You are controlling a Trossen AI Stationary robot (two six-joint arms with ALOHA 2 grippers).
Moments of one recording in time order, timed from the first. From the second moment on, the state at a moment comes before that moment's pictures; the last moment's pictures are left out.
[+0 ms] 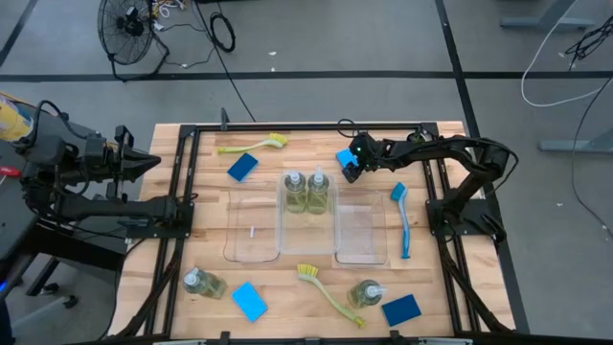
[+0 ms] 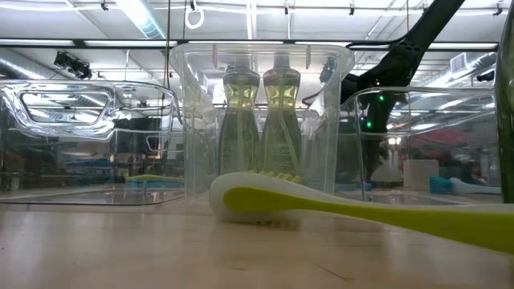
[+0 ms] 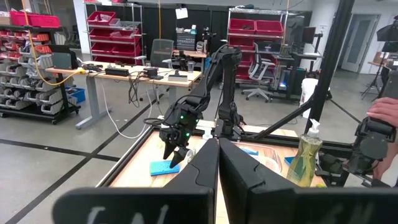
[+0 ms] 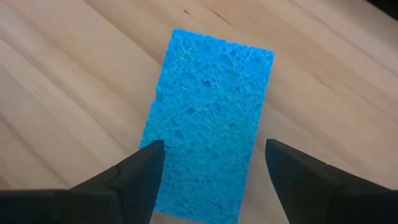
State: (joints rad) left arm 0.05 0.29 1.19 -0.89 -0.13 -0.07; right arm -0.53 1.64 0.76 -0.15 0.14 0.28
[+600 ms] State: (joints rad) left arm 0.05 0.29 1.19 -0.89 -0.13 -0.07; right arm -0.57 1.68 0.76 -0.15 0.05 0.36
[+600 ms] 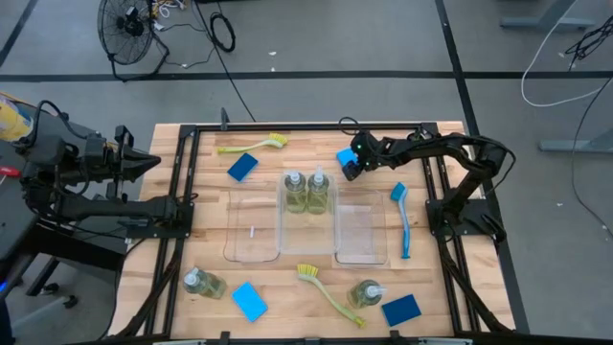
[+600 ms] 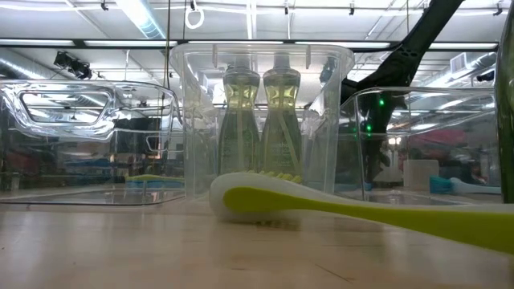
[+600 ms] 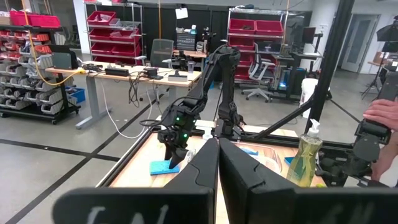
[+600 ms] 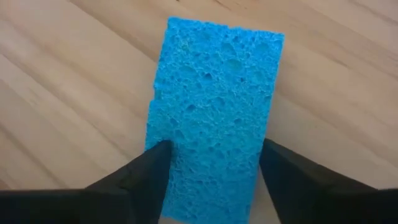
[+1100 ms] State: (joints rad) left arm 0.05 0.29 1.19 -0.89 -0.13 -0.07; right arm -0.57 1.67 0.76 -0.15 0.04 0.39
